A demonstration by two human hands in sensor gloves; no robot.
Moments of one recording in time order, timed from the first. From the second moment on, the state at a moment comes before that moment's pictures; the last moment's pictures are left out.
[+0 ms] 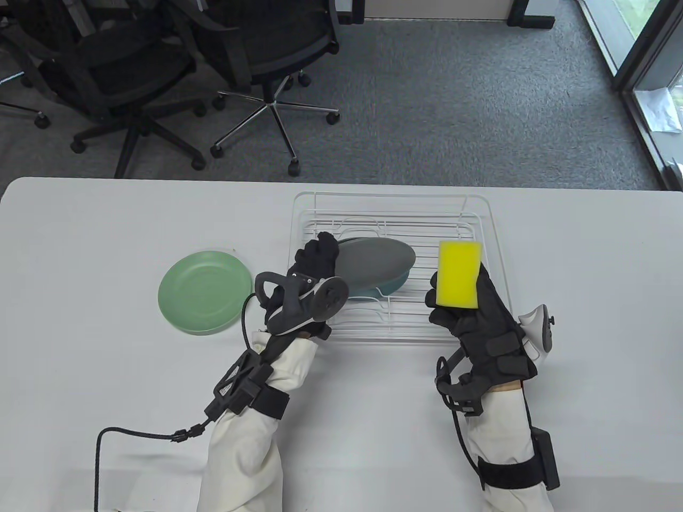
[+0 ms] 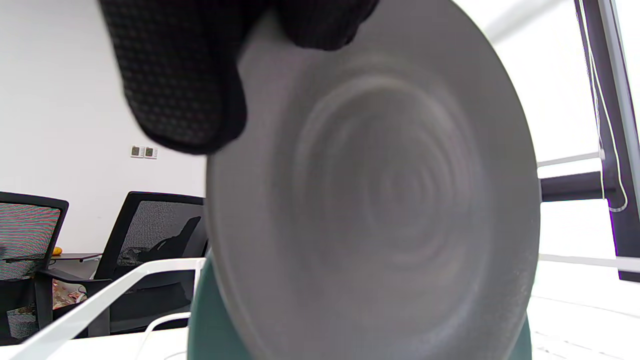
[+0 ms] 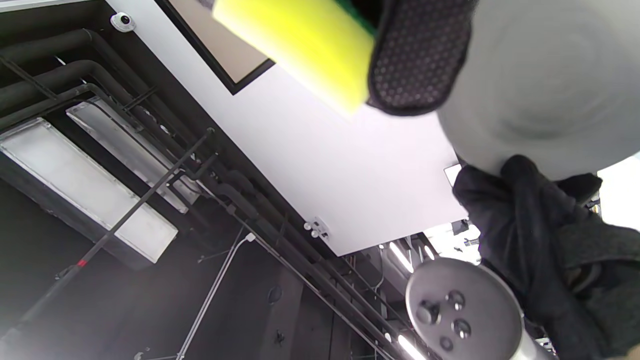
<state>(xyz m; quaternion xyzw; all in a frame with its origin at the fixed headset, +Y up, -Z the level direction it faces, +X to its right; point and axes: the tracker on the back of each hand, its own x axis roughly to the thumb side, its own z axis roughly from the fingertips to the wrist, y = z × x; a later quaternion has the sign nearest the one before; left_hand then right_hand) -0.072 -0.646 -0.351 0.20 -0.19 0.03 0.96 0.203 -0.675 -0.283 0.17 0.03 0.47 0.87</state>
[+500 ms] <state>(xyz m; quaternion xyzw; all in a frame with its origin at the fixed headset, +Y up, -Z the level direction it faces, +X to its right) -0.053 -0.661 -0.360 0.15 -0.19 0.02 0.97 0.202 -0.675 -0.284 0.17 0.04 0.46 0.87</state>
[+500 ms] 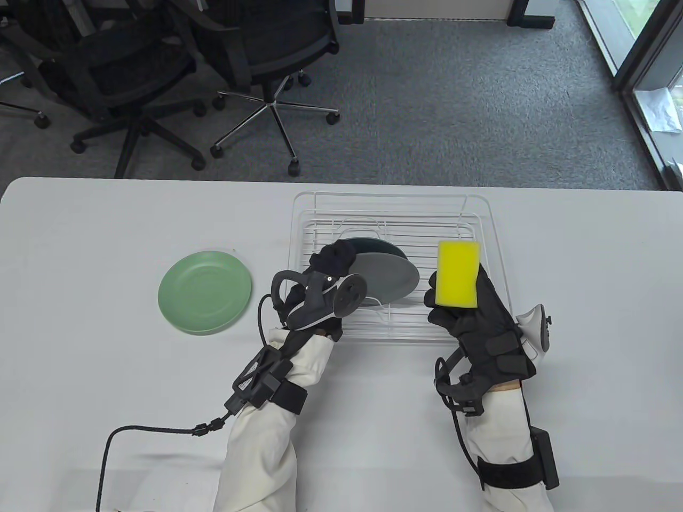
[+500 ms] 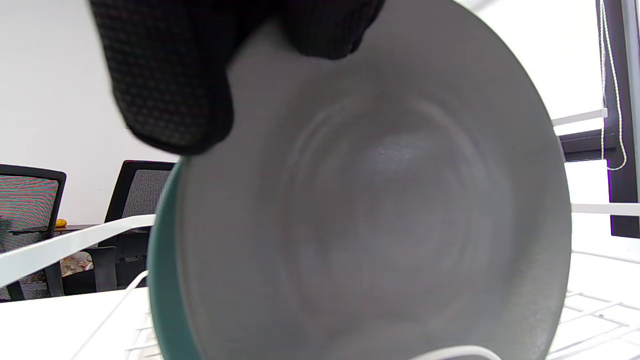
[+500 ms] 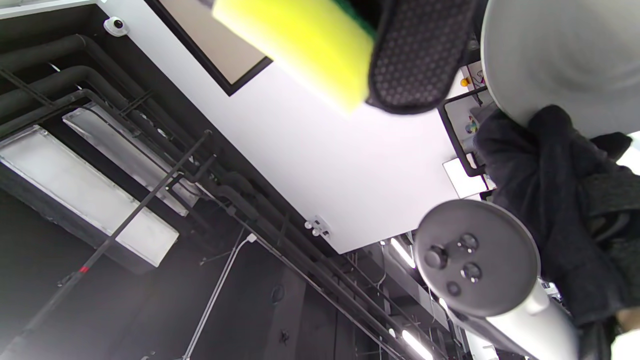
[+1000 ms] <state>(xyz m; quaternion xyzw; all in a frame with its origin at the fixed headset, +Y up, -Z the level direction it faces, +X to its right) -0.103 -0.668 -0.368 0.10 -0.10 0.18 0.97 0.199 -0.680 -0.286 0.16 0.04 0.46 0.88</state>
